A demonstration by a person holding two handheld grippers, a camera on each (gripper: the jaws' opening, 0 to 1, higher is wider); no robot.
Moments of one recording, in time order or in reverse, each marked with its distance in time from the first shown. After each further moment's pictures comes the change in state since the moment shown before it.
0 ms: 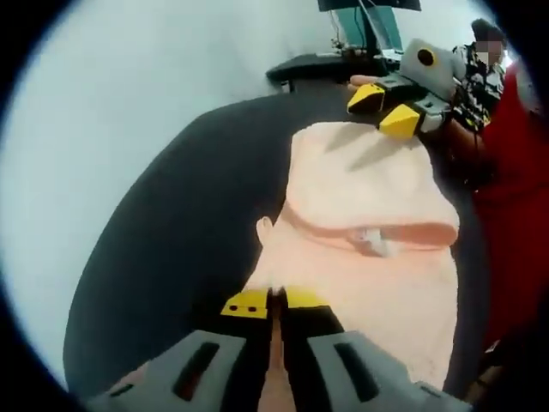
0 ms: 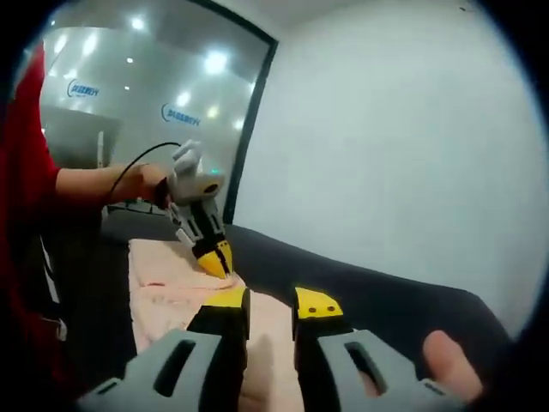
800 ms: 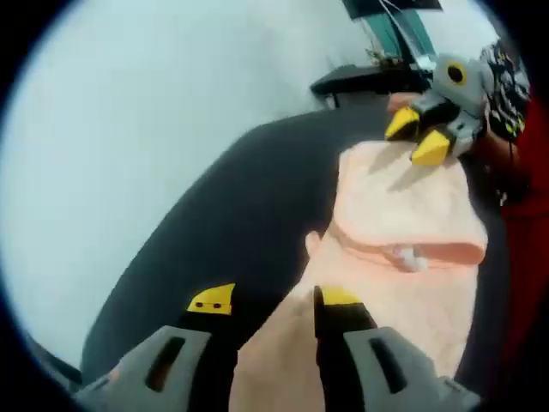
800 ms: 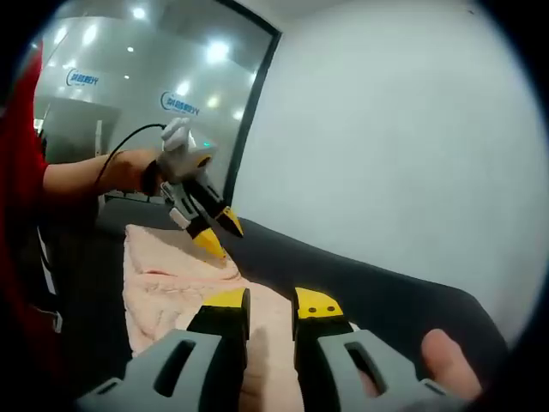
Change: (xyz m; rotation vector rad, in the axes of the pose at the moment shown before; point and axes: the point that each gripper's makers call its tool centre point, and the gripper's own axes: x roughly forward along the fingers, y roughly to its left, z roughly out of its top) left arm -0.031 0.028 0.008 -0.067 -0.092 0.269; right arm 0.003 -0.002 -0.010 -0.027 0.046 -0.009
